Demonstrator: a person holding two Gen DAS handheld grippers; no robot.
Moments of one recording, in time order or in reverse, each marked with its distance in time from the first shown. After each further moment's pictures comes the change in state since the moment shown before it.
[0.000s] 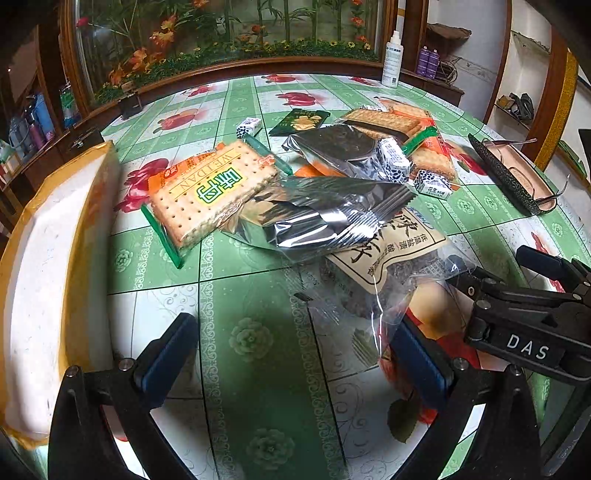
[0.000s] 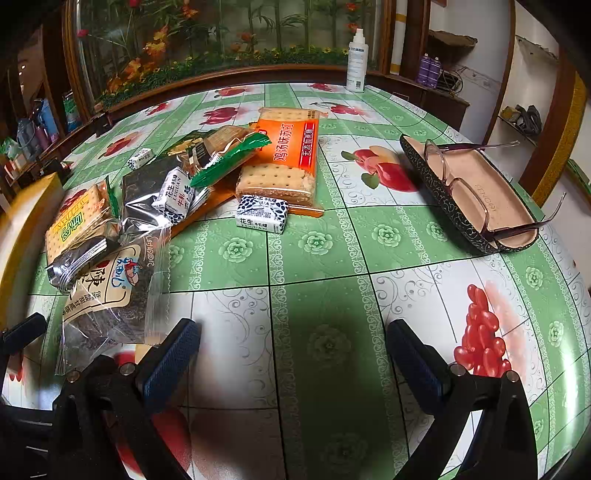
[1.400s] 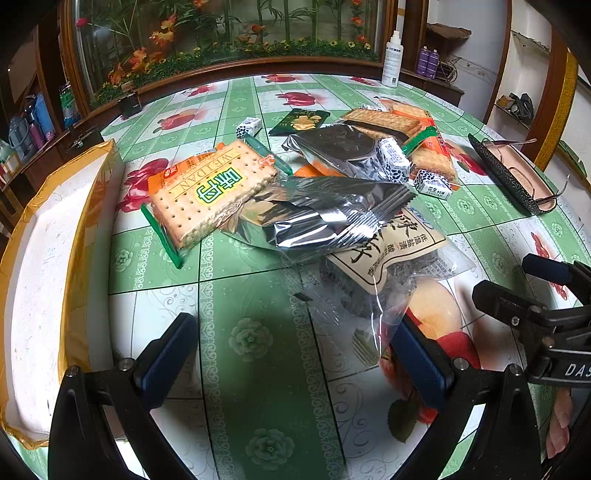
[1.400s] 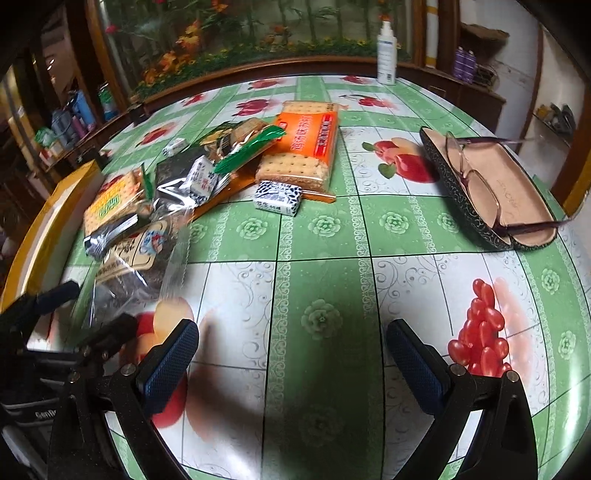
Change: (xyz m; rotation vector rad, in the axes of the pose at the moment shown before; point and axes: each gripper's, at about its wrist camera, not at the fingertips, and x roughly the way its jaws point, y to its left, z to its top) left arm 0.000 0.000 0.000 0.001 0.000 0.001; right arm -0.013 -0.023 -0.008 -0.058 0.038 0.182
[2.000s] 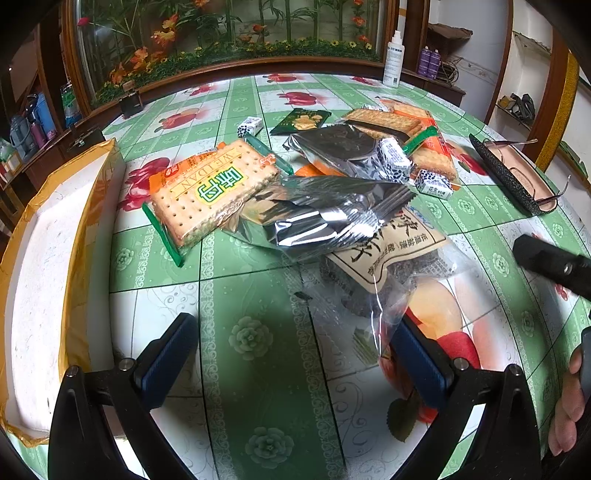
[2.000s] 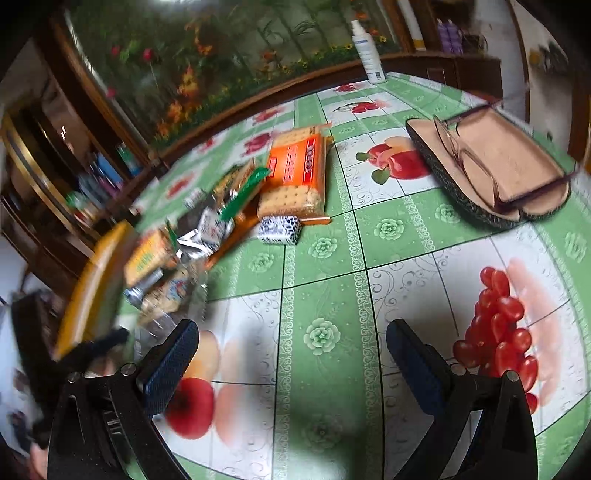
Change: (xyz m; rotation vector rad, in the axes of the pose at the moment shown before) left arm 0.000 0.001 0.002 0.004 0.017 -0.003; right arm -0.011 -0.044 -0.002 0.220 -0.102 0.259
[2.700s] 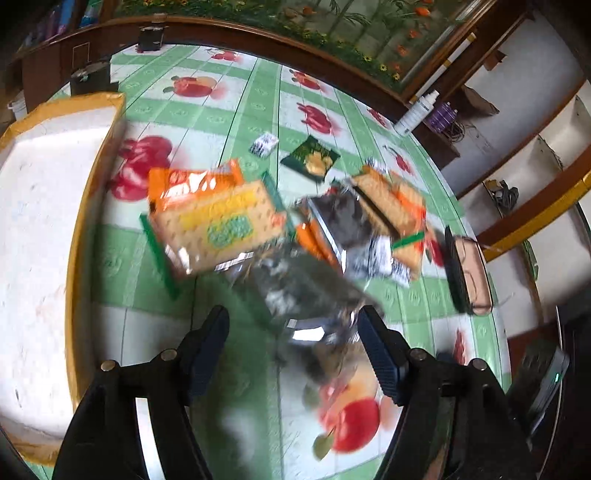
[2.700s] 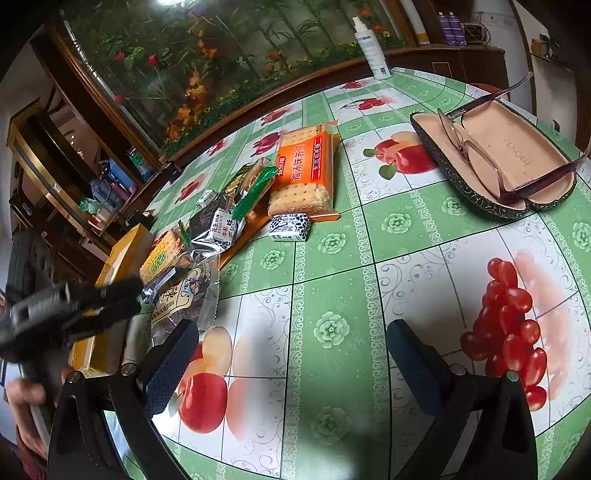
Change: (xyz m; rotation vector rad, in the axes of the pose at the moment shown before) left arm -0.008 0.049 0.056 -0.359 0.070 -0.285; right arm -0.002 0.005 -0.003 -0.005 0.013 0.026
